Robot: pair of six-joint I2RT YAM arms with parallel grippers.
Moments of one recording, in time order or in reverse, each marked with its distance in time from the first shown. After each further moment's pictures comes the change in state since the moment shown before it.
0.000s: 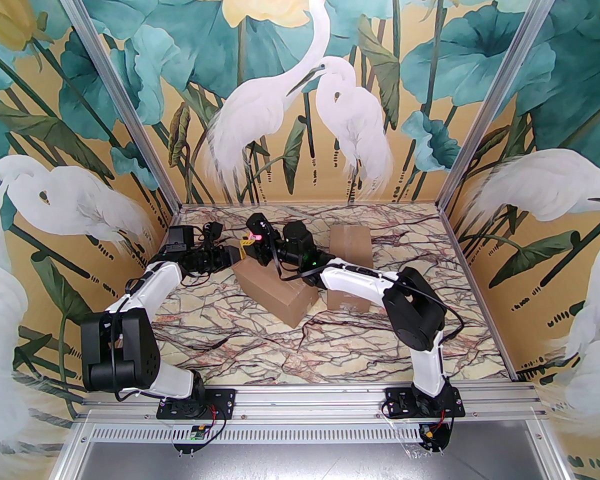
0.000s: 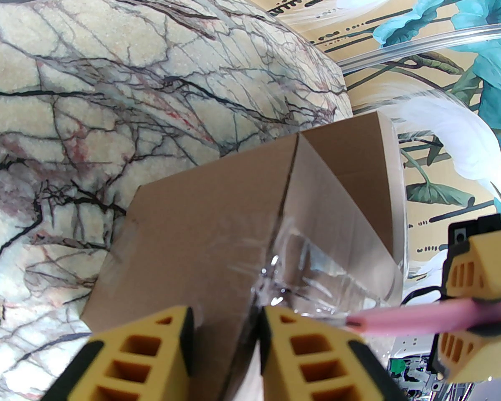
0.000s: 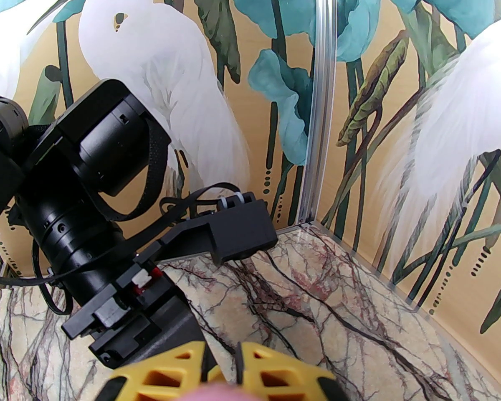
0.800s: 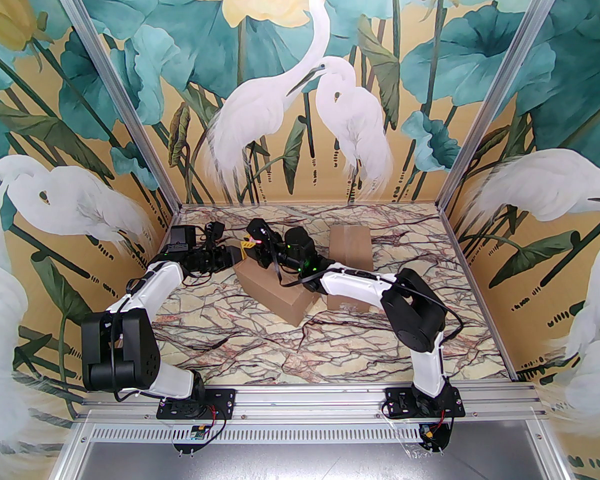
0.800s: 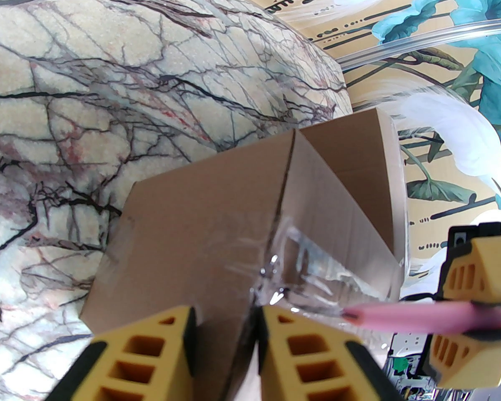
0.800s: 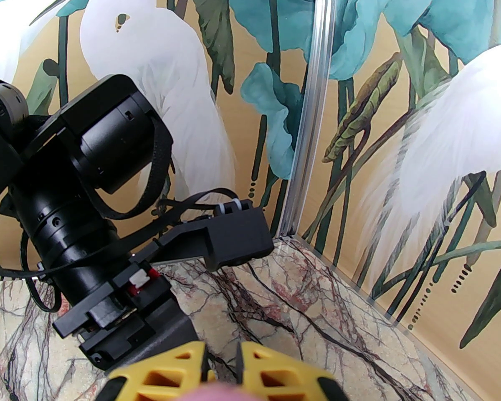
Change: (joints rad) left arm -0.015 0.000 0.000 0.003 -0.004 0.001; right arm 0.006 -0.008 -0.075 0.125 0.057 -0.060
